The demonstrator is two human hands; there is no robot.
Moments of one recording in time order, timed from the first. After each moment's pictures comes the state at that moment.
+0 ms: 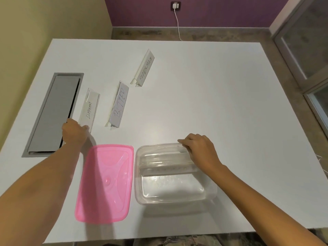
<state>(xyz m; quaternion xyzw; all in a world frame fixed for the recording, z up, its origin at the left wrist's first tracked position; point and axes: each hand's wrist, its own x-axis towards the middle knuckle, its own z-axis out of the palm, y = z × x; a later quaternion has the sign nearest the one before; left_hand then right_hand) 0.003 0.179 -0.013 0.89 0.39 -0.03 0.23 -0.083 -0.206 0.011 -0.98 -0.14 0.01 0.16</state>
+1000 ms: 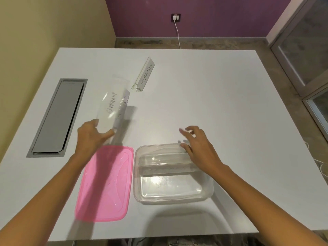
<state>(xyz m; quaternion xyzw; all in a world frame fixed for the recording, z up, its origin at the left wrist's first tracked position) -0.046 0.118 0.043 0.96 0.16 0.03 0.24 -0.091 -0.216 0.024 -0.97 -0.14 0.00 0.21</state>
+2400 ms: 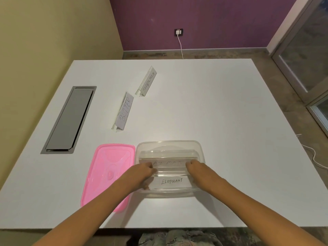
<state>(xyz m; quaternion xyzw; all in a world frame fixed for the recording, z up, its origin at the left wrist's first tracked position) -0.152 0.015 0.008 0.92 -0.27 -0.28 0.02 -0.162 -0.224 0.036 -0.94 -0.20 0.27 0.04</state>
